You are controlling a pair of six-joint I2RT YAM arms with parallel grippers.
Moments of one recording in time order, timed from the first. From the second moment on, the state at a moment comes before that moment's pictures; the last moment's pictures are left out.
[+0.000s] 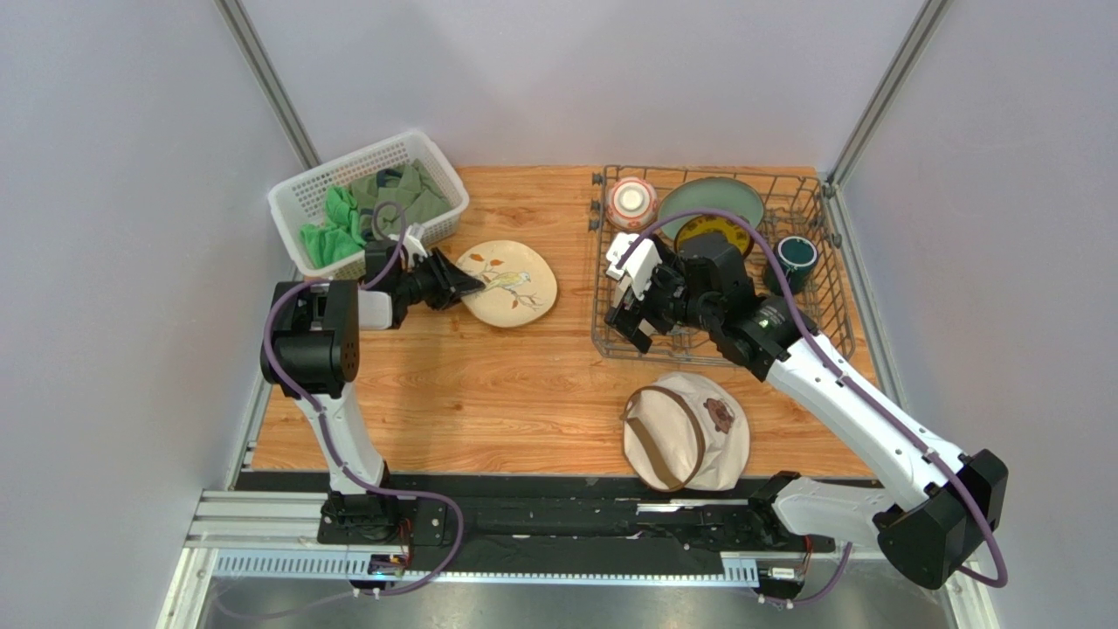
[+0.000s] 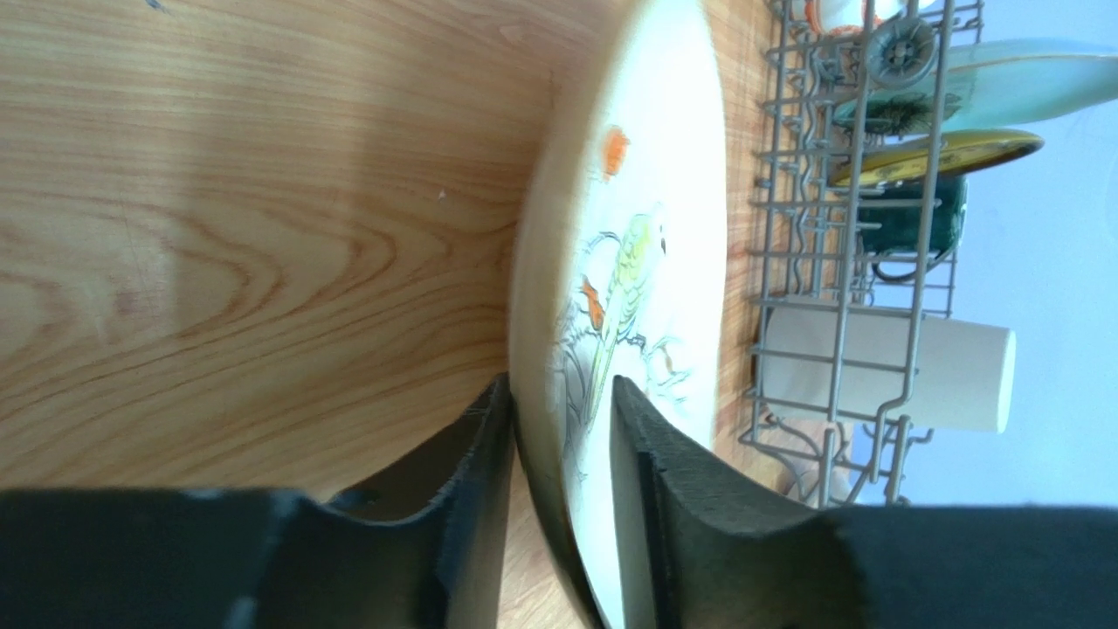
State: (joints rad) left arm 0.02 1.93 0.90 0.44 0.73 -0.70; right arm 0.63 1.16 1.11 -0.47 -0.20 -0.46
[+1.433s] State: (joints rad) left arm 0.02 1.76 1.01 -0.09 0.53 -0.35; right arm 0.32 1.29 1.27 -0.56 -0.03 -0.70
